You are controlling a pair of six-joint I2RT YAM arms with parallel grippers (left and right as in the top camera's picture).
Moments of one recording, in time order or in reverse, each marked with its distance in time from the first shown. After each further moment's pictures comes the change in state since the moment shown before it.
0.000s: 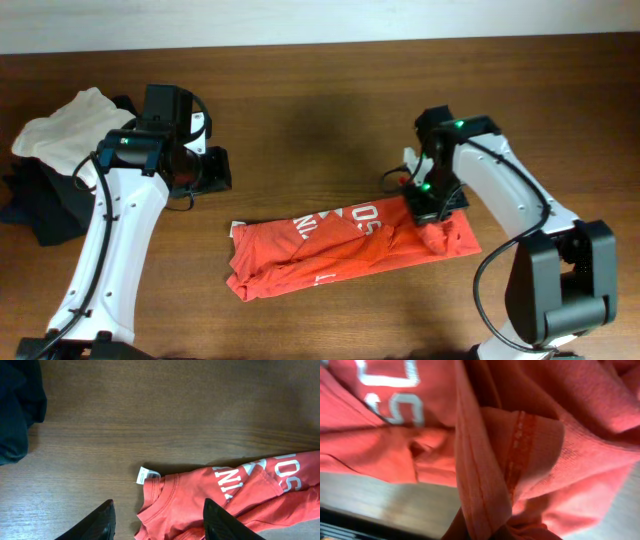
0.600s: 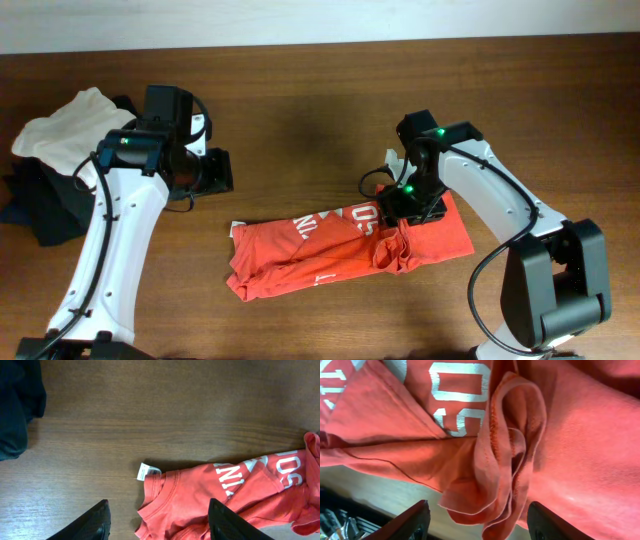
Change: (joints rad) left arm 0.000 0.000 0.000 -0.018 0.000 0.000; right arm 0.065 0.000 -0.014 0.060 -0.140 0.065
